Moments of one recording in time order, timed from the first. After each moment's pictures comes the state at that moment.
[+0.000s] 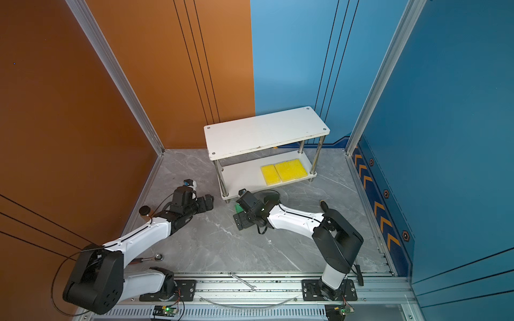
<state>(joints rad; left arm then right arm) -0.26 1.27 0.59 -0.03 -0.05 -0.44 0.91 1.71 1.10 -0.40 0.09 0.38</state>
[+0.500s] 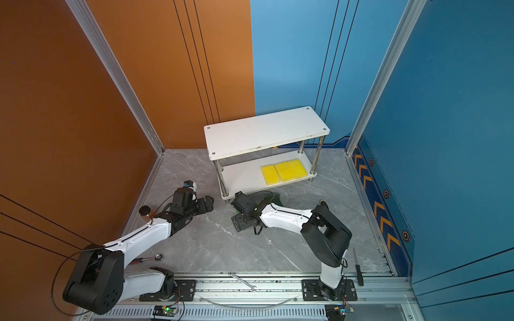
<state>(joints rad) -0.26 1.27 0.58 -0.03 -0.05 -0.44 0.93 1.81 1.17 -0.45 0.13 0.38</state>
